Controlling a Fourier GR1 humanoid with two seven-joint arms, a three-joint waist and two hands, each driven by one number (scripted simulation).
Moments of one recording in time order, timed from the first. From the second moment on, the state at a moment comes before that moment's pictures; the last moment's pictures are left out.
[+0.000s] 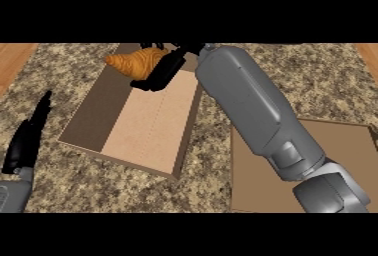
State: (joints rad) left arm -0.15 0.45 0.02 -1.30 -0.12 0.19 0.06; right arm -1.32 -0.01 0.16 -0.63 0.46 0.11 -0.20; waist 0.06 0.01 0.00
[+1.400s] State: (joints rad) left arm -0.27 0.41 -0.01 -1.25 -0.16 0.14 0.05; right arm -1.33 0.00 0.48 -0.47 -0.04 -0.18 -0.15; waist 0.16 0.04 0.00
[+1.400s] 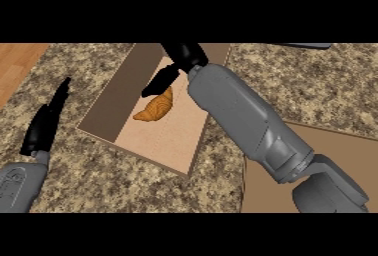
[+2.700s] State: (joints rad) left arm -0.17 0.41 0.04 -1.30 -0.15 0.17 0.05; right arm -1.32 -0.34 0.22 -0.16 -0.22 0.17 -0.52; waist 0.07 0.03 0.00
